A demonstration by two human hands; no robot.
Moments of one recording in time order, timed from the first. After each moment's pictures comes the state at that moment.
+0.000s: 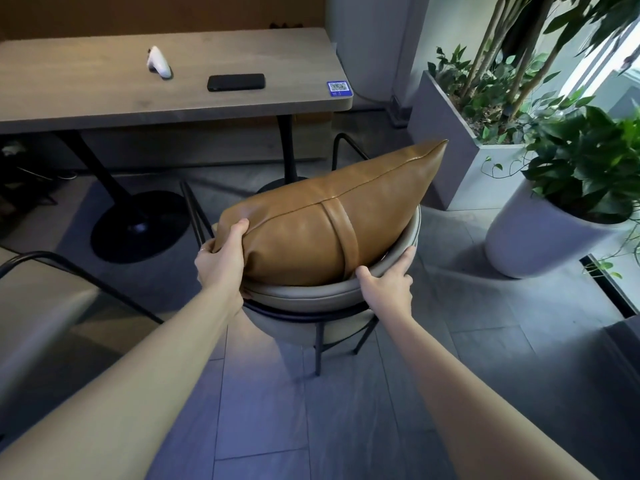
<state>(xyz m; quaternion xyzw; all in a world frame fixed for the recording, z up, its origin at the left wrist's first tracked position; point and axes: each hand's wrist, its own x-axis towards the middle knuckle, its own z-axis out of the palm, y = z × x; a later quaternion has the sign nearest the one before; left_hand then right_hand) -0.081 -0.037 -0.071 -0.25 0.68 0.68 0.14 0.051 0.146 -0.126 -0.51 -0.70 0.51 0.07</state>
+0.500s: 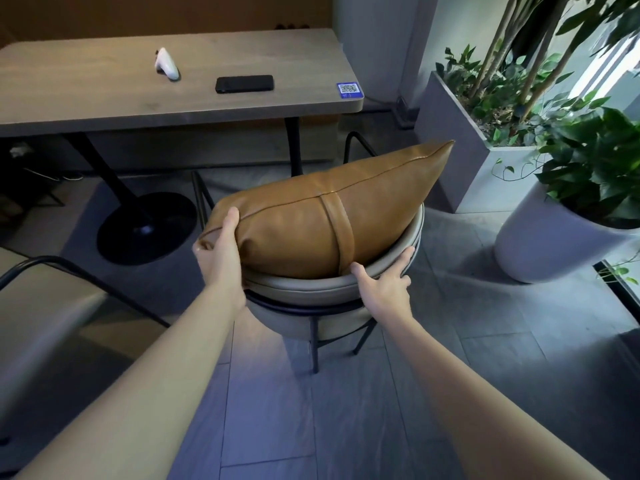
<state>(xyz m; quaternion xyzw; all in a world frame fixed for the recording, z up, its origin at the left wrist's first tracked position) -0.104 -0.040 -0.071 -0.23 0.64 0.72 0.11 0.025 0.133 -0.131 -0.48 -0.71 0.51 0.05</state>
